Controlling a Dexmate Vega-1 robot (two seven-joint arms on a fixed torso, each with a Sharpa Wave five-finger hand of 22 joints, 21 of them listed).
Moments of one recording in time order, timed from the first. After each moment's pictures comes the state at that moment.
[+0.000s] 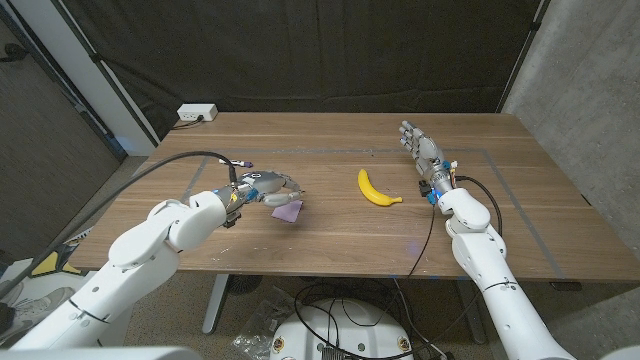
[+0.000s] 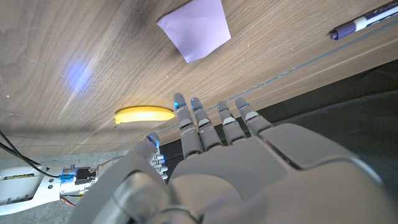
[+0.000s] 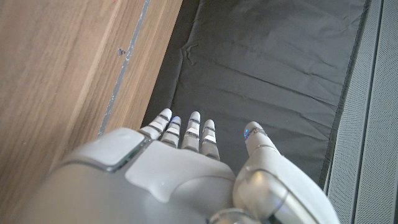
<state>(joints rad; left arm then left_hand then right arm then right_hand) 1.36 0.75 0.07 -2.20 0.83 -0.02 -0.37 0.13 0.10 0.51 0.14 0.22 0.61 -0.10 0.30 0.18 0.47 -0.12 0.26 0.18 0.25 -0.04 0.22 0.18 0.10 0.06 0.26 0.19 -1.08 -0.16 -0.02 -1.61 0.20 0.17 0.21 0.26 0.15 0.45 -0.09 0.18 0.14 -0.03 0.19 0.18 0.14 0.03 0.20 0.18 -0.02 0.05 0.18 0.17 -0.06 0.02 0.36 0.19</state>
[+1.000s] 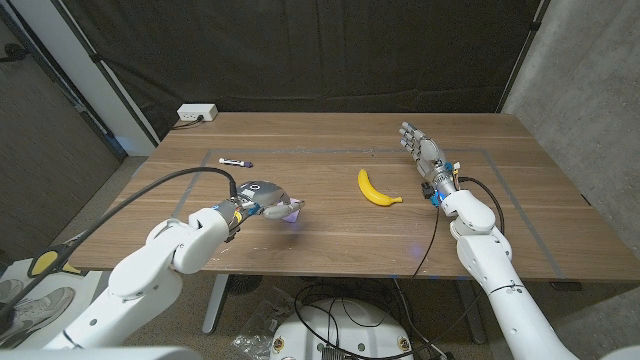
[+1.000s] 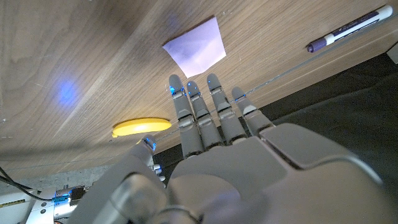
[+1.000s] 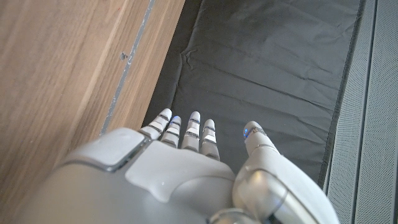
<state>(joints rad) 1.46 0.72 0.08 -2.28 0.99 0.08 -0.35 0.10 0.08 0.50 0.14 0.22 0.83 -0.03 0.33 0.18 0.69 -0.09 0.28 0.19 0.59 -0.05 0.30 0.21 0.21 0.03 0.32 0.21 -1.10 -0.19 -0.02 -1.62 0.22 0.17 0.24 0.26 0.15 0.45 -0.09 0.18 0.14 -0.03 0.19 0.18 0.14 0.03 0.20 0.18 -0.02 0.05 0.18 0.17 -0.06 0.02 0.36 0.19</state>
